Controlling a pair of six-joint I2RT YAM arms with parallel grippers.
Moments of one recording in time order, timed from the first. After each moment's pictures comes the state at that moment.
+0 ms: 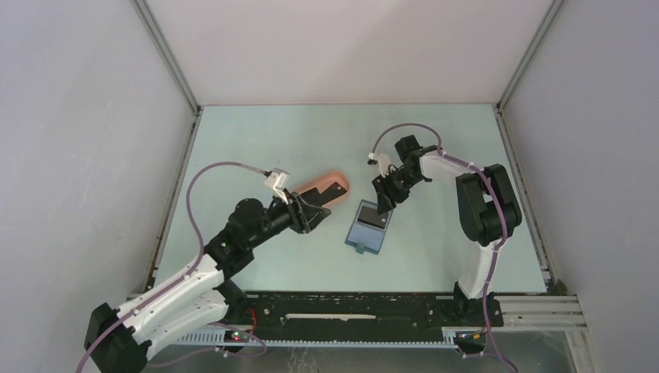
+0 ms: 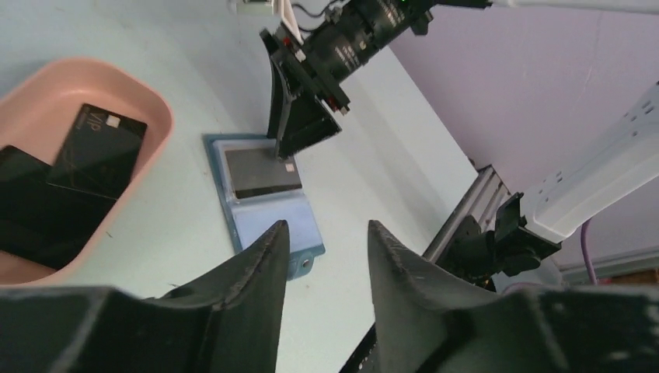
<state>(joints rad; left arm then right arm) -0.71 0.80 0.47 0.16 0.19 -0.61 0.33 1.91 1.26 -0.68 -0.60 -0.38</state>
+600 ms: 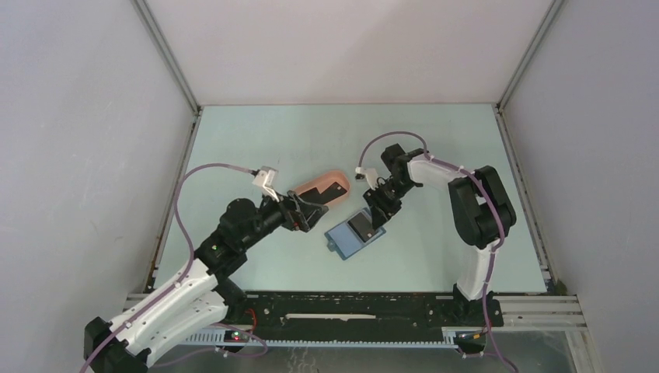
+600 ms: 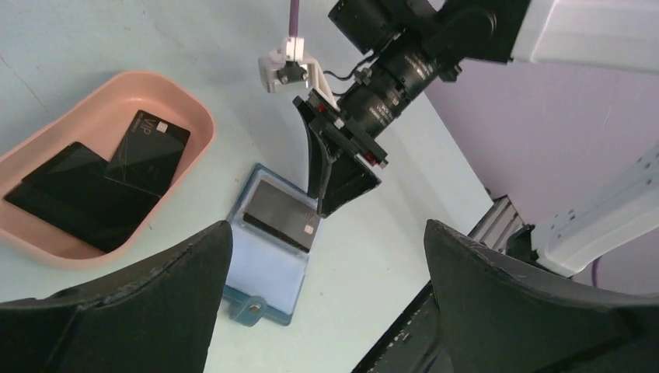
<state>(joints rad) -0.68 0.67 0.47 0.07 0.11 -0.60 0.42 1.93 1.27 -0.85 -0.65 -0.41</state>
